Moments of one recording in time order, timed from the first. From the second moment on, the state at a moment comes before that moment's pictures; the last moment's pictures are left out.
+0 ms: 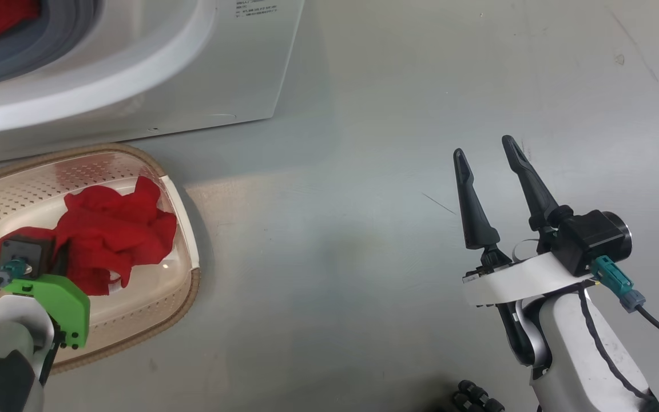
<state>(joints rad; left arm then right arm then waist) -0.51 0.29 -0.20 0.86 -0.16 -0.10 -0.14 -0.25 -0.06 0.29 0.06 0.27 -0.01 -0.25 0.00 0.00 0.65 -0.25</state>
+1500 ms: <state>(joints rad) -0.59 0.19 -0.21 1.00 -0.17 -0.10 -0.25 -0.28 -0.06 0.27 0.14 0.27 -0.01 -0.25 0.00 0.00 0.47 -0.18</state>
